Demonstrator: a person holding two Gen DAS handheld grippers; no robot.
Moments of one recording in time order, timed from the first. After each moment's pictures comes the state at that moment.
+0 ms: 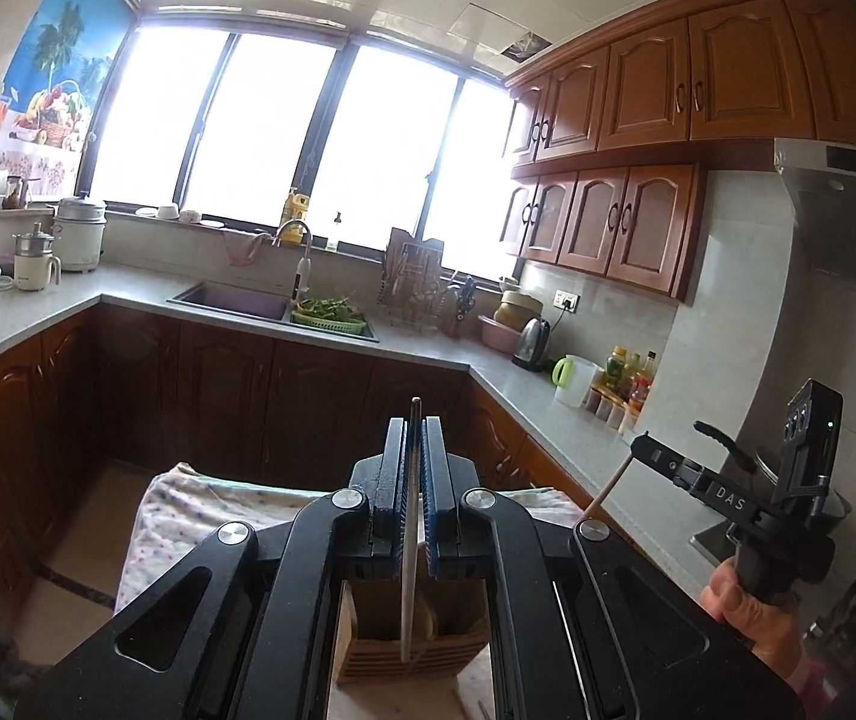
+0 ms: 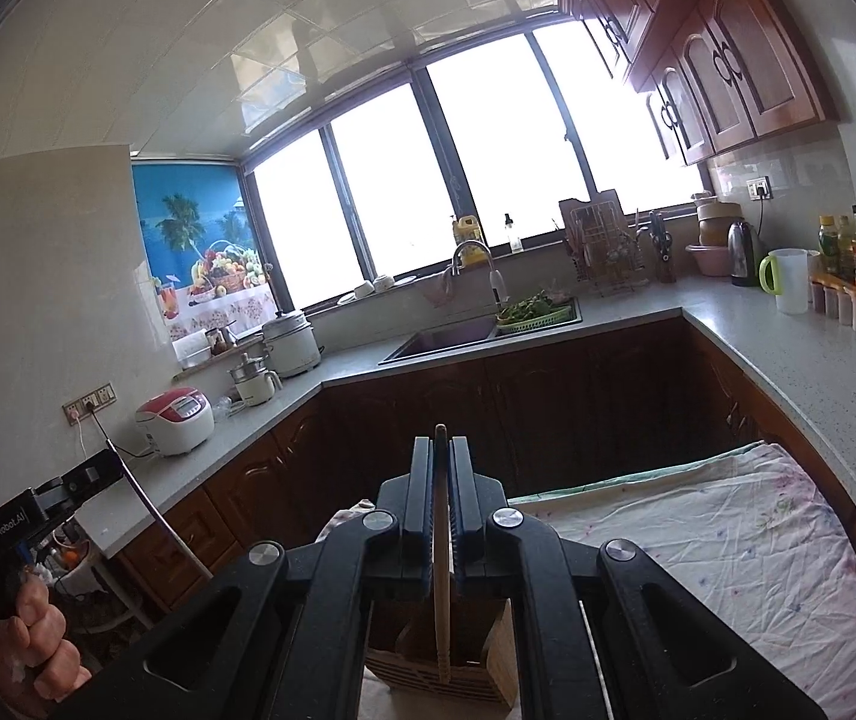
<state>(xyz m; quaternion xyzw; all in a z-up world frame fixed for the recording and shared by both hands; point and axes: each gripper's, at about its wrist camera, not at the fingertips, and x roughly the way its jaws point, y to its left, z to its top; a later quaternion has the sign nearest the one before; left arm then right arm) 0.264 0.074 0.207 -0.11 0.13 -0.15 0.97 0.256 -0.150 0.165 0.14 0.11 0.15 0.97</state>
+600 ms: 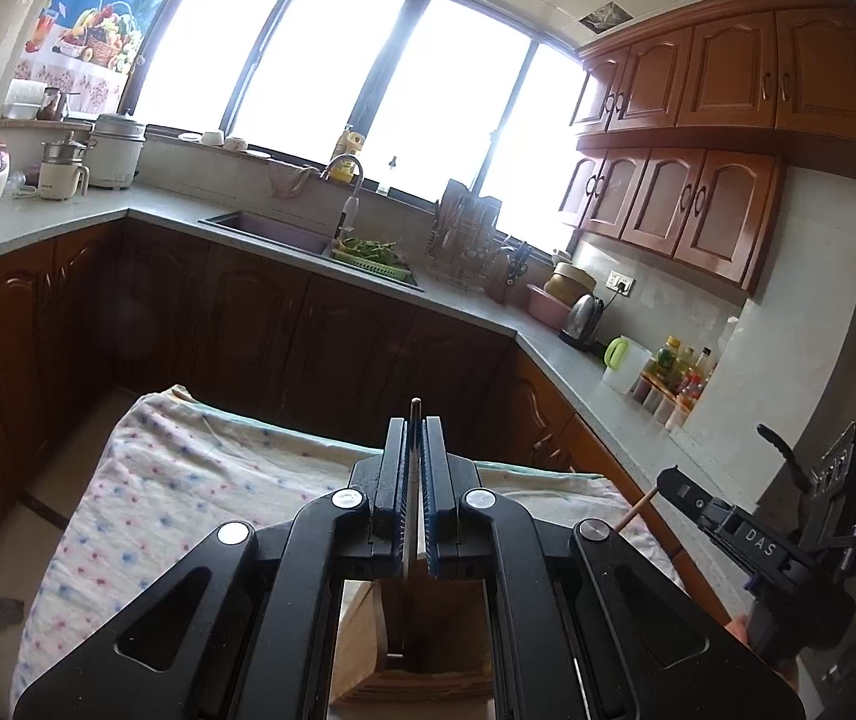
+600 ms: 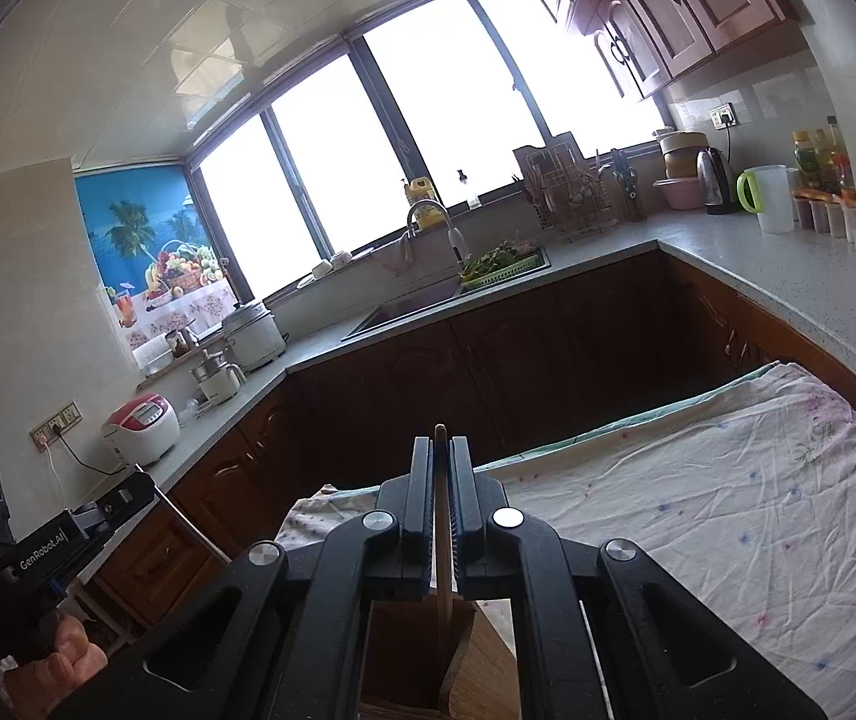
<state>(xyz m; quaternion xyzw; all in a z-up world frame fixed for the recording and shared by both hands) 0.348 0.063 0.106 -0.17 0.18 -0.11 0.96 0.323 -0.148 0.082 0.19 0.16 0.12 0.96</state>
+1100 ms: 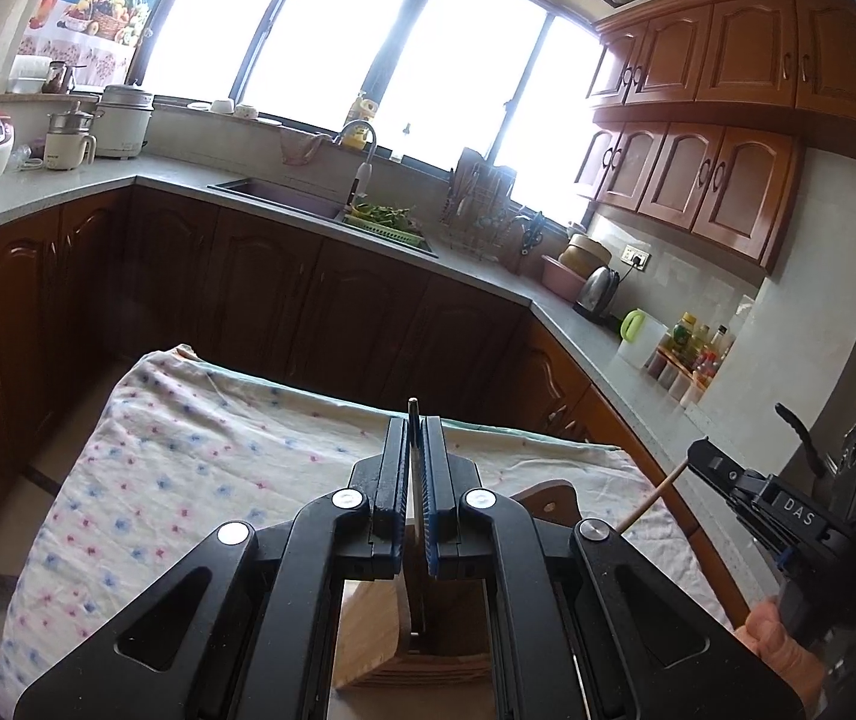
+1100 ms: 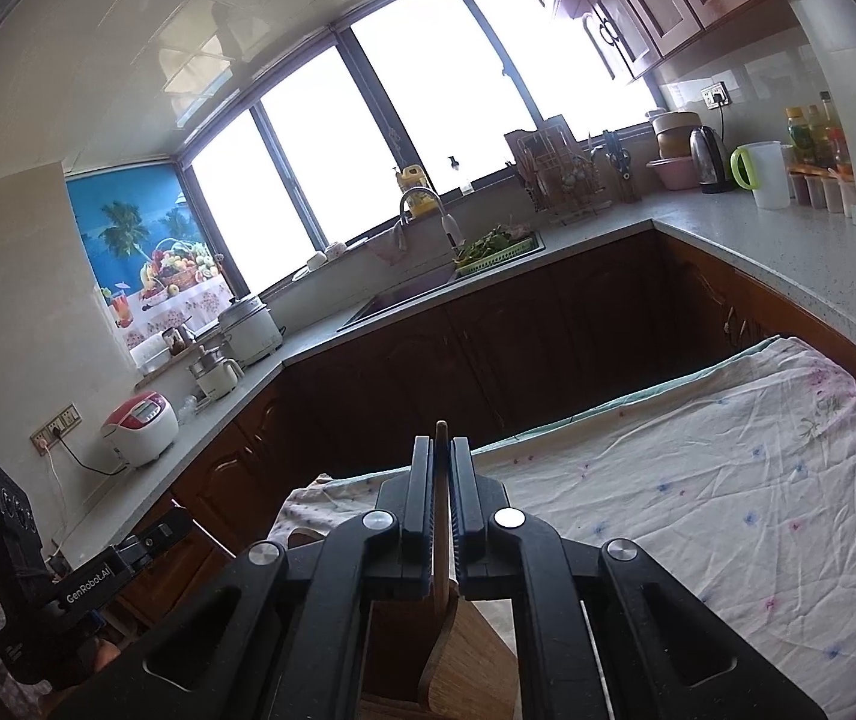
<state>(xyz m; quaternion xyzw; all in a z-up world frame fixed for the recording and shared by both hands) 0.359 0.059 0.082 -0.17 0.22 -0.10 0.96 0.330 -0.155 0.072 0.20 0.18 0.12 0.96</state>
